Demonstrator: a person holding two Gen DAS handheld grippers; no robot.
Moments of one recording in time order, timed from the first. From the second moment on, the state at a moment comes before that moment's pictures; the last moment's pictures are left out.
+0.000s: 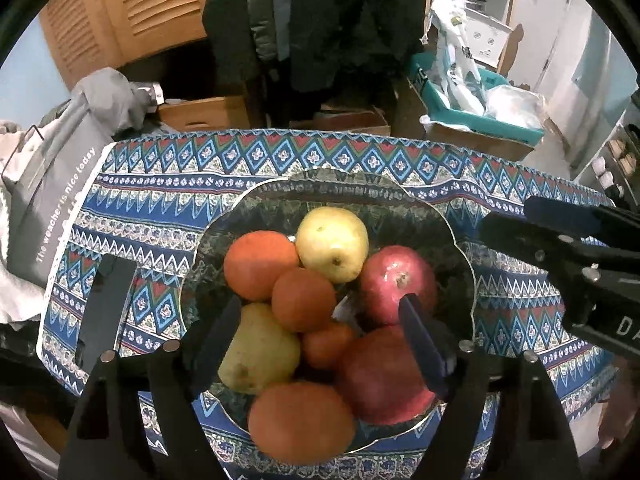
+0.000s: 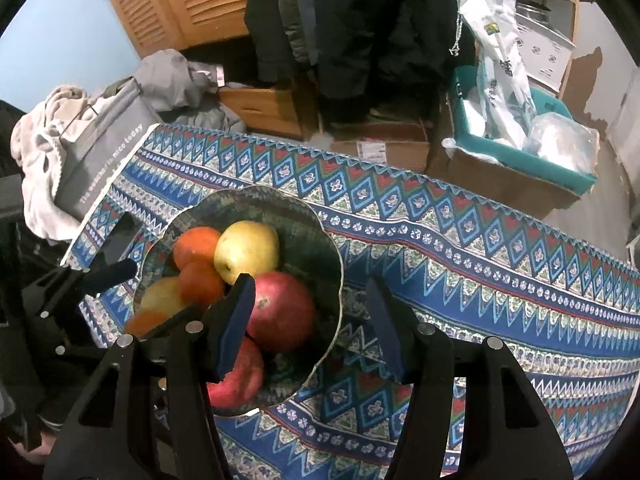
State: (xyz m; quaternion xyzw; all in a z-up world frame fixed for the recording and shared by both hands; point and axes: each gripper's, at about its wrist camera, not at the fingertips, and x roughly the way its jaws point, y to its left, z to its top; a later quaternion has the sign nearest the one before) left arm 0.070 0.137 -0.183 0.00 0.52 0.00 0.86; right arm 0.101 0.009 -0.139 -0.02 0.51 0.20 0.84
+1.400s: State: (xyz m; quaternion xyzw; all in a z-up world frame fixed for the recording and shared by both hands) left arm 0.026 0.109 -0.061 0.00 0.41 0.01 0.91; right arm 0.055 -0.052 -0.035 -0.07 0.41 0.11 0.90
